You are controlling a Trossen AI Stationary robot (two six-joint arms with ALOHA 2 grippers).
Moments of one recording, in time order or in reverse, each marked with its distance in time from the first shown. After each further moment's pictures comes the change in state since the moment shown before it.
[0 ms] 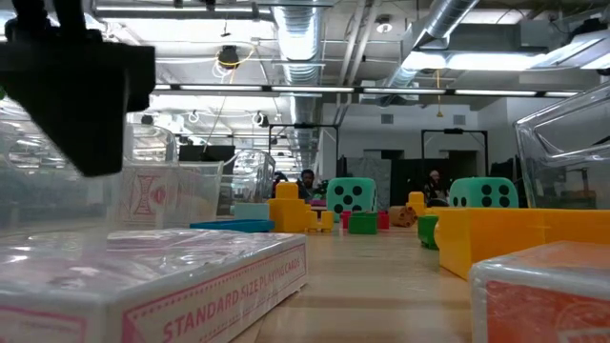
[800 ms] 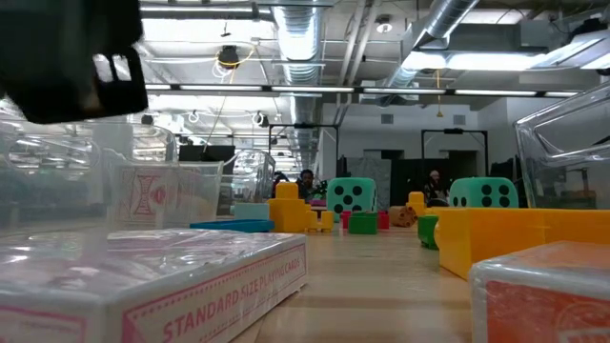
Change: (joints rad) left arm -0.028 0.000 -0.020 0.042 -0.001 0.060; right arm 0.000 0.000 0.000 0.000 0.000 0.000
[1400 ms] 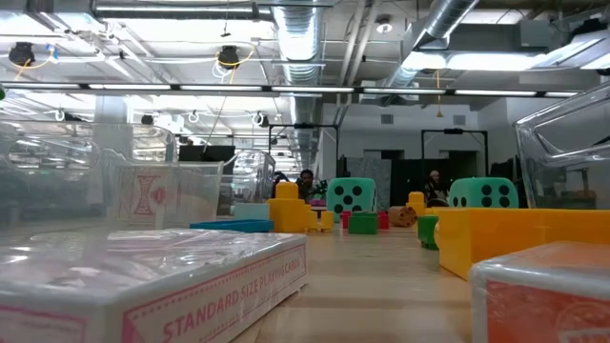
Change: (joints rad) left arm -0.363 0.000 0.001 0.144 -0.361 0.553; right arm 0.000 0.000 0.000 0.002 -0.007 0.000
